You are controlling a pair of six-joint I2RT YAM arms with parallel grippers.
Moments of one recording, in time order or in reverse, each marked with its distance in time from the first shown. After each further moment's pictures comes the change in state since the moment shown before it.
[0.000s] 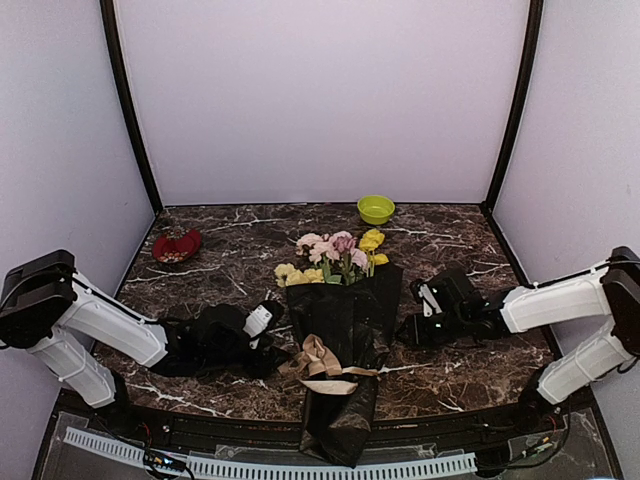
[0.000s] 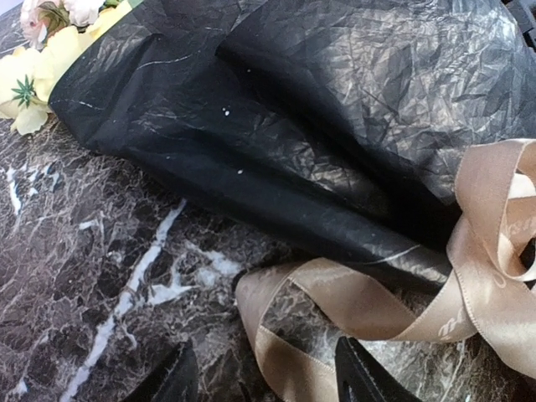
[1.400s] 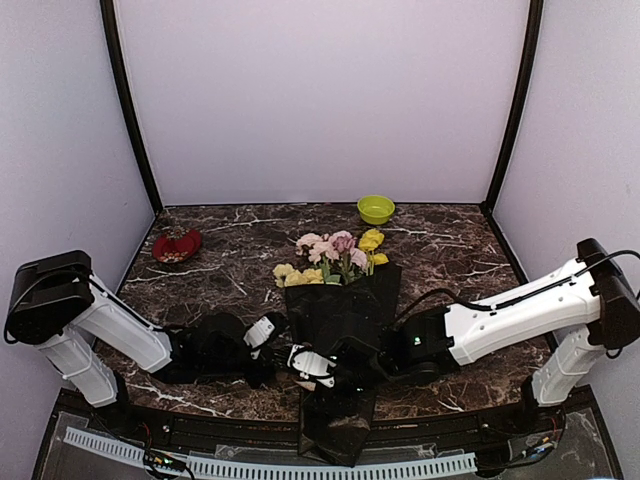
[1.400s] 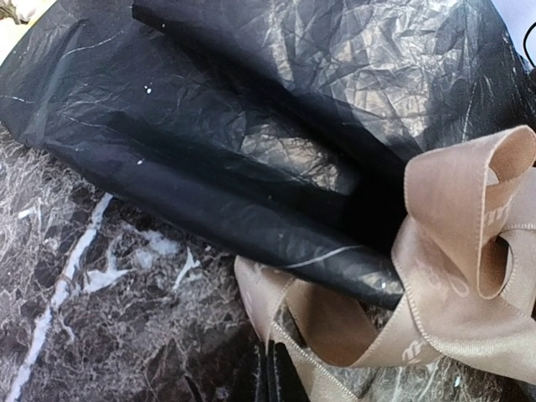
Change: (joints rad) left arm -0.015 0.080 -0.050 0.148 0.110 0.027; right arm 0.692 0.277 0.552 -0.239 0.094 -0.543
